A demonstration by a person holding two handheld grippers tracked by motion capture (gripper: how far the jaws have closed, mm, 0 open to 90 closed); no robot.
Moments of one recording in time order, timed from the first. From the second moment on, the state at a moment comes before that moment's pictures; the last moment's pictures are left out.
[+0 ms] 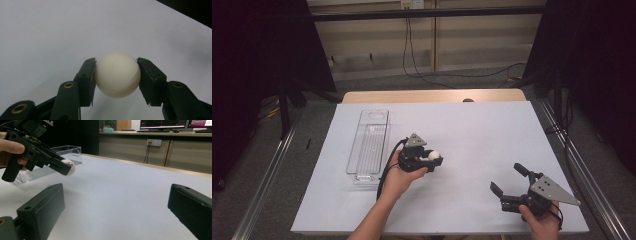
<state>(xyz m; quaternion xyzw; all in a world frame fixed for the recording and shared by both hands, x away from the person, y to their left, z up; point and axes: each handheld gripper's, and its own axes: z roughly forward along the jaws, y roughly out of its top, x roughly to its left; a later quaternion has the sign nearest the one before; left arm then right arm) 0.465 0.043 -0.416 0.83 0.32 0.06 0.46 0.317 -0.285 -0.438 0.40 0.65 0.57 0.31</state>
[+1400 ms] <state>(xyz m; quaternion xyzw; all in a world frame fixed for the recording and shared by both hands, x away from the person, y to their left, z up) 0.467 0.069 -0.411 0.82 0.34 0.05 0.46 0.318 -0.283 -0.438 0.39 0.65 0.58 0.31</state>
